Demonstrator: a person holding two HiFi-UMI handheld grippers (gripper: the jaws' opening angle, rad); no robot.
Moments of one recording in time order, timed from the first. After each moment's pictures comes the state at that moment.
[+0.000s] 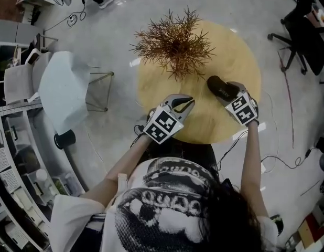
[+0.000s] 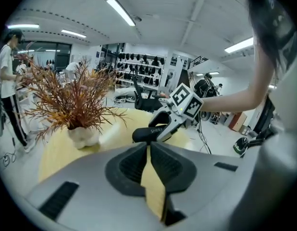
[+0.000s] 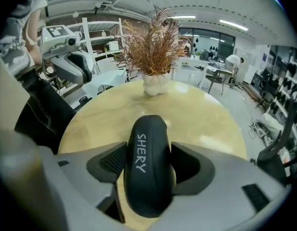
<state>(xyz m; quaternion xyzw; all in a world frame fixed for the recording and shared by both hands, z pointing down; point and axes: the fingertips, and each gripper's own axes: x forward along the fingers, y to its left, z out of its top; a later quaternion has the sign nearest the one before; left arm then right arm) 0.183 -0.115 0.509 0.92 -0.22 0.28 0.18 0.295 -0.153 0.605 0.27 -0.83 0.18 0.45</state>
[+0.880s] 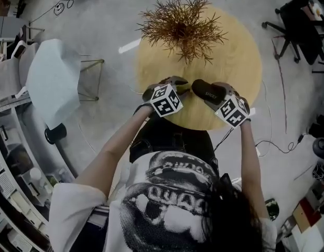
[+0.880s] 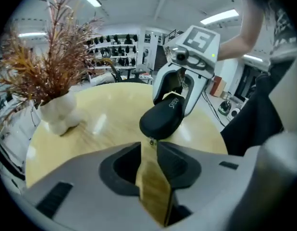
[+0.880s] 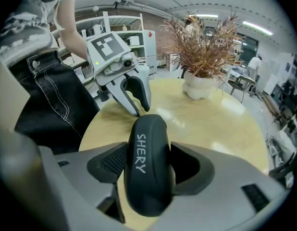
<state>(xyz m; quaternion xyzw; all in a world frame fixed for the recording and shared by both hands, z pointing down) 0.152 -0.097 0.618 0.91 -0.08 0.40 0.09 0.215 -0.077 0.603 0.17 -0.85 0.14 0.47</state>
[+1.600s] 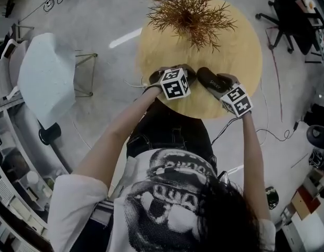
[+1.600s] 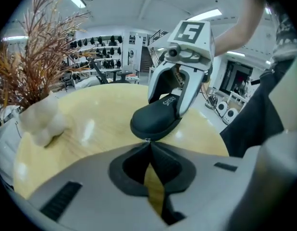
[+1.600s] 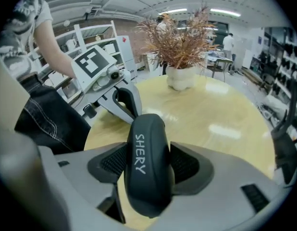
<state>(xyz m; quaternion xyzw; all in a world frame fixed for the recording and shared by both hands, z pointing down) 0.164 -0.090 0.629 0.92 0.00 0.39 0.05 0.212 -0.075 0.607 0.27 -0.83 0.24 0.43</state>
